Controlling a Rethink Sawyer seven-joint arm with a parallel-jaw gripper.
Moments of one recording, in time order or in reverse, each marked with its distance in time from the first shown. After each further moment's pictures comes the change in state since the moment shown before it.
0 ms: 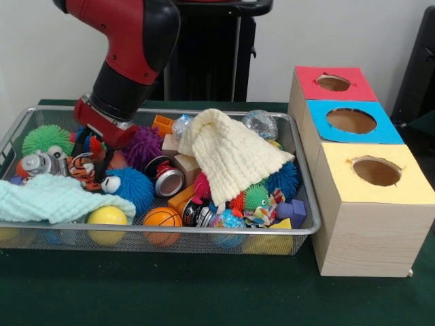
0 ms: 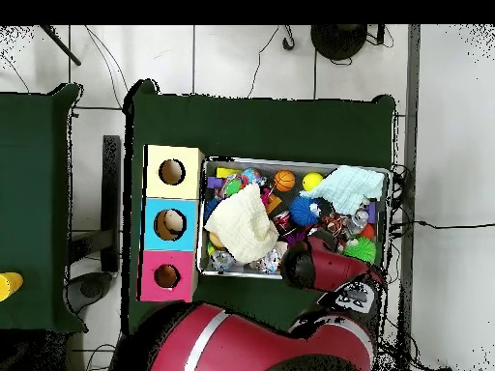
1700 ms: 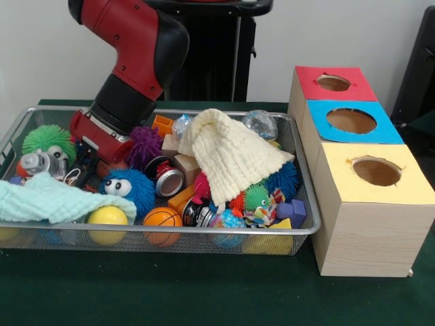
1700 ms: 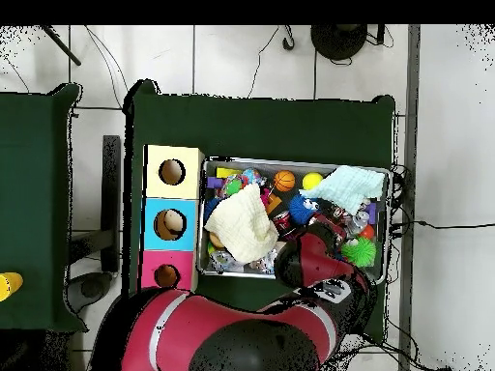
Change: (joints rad) arm 0.086 0.136 -0.103 -0.004 0.201 -0.309 0.000
